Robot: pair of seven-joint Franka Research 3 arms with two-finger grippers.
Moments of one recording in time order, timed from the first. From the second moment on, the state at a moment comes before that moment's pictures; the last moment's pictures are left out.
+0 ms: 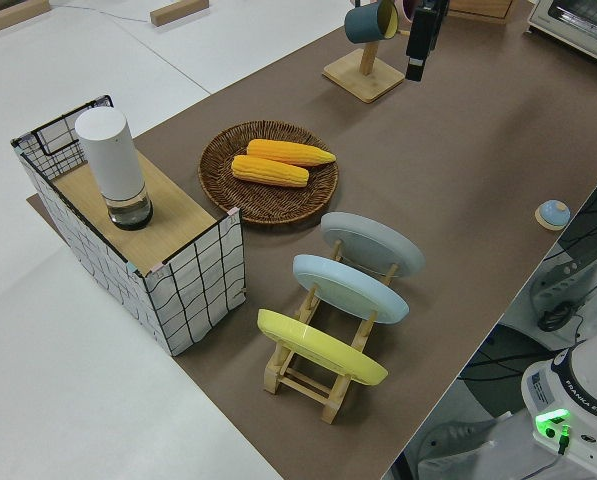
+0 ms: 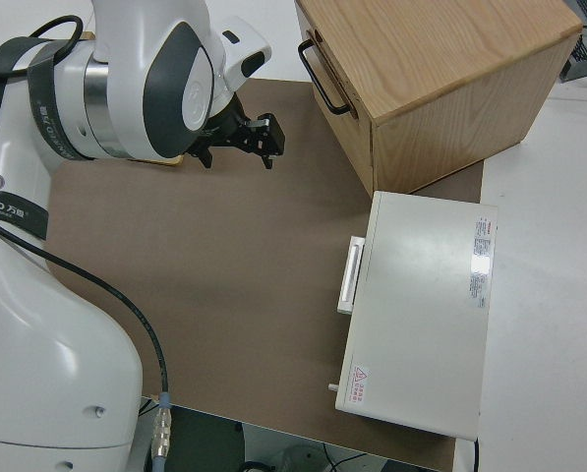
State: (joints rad) left arm 0.02 -0.10 -0.04 -1.64 0.00 1.44 -0.33; right arm 0.10 -0.03 -0.06 -1.57 0.01 1.54 -0.04
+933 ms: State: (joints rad) left arm 0.02 -0.10 -0.04 -1.64 0.00 1.44 -0.33; right arm 0.10 -0.03 -0.03 -1.57 0.01 1.54 -0.04
